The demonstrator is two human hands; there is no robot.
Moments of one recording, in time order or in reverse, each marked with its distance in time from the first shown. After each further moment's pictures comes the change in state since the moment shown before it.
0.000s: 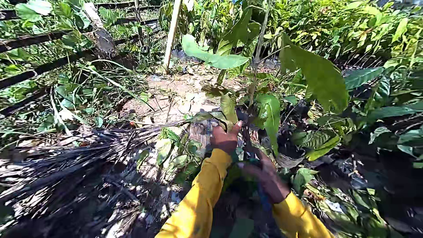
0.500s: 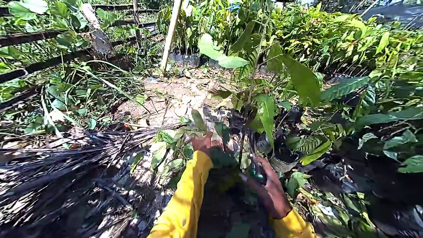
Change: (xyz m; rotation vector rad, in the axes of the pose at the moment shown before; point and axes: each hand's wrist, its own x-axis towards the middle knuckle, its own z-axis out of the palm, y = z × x) left_hand 0.034 -0.051 -0.030 -0.168 0.238 -0.451; right_hand -0.007 0.029 -0.017 -0.151 0.102 -0.174
